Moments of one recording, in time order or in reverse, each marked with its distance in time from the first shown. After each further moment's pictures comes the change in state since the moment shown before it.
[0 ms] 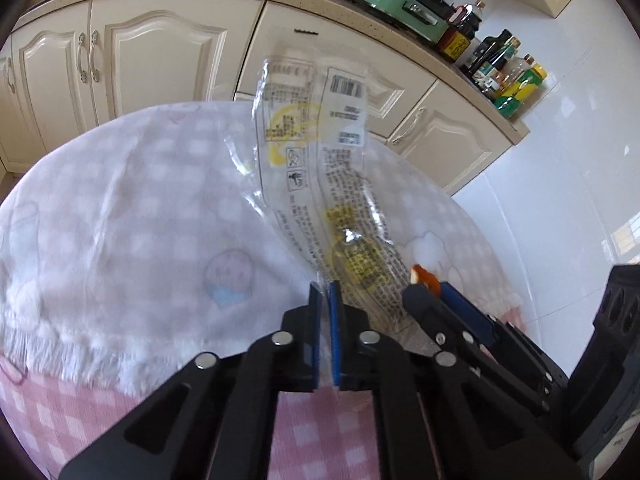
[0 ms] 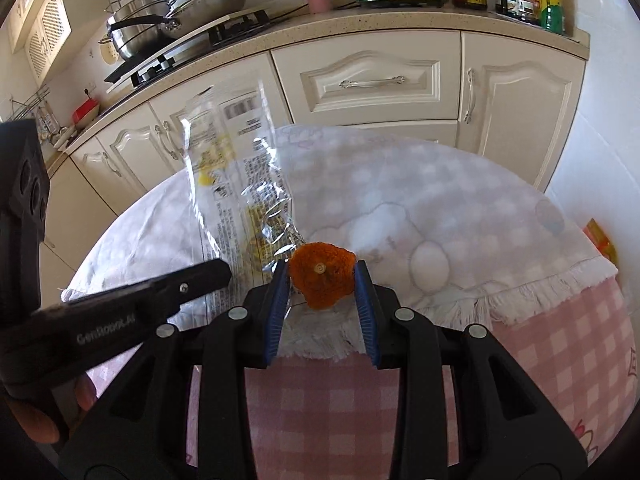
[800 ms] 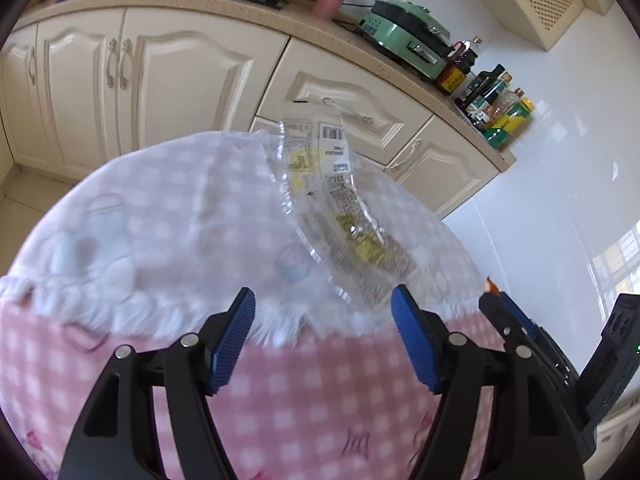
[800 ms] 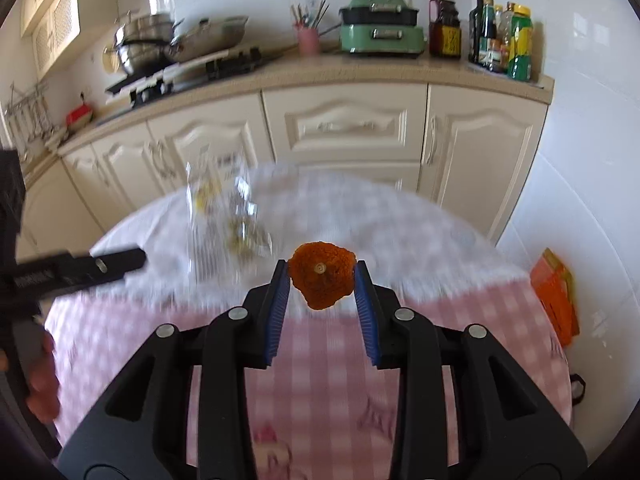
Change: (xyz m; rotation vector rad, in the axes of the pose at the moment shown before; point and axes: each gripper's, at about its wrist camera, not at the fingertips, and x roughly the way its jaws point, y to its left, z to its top) left arm -0.062 0.027 -0.007 -0.046 -0.071 -0.029; right arm -0.059 -0.005 0.002 -0.022 -0.145 -0.107
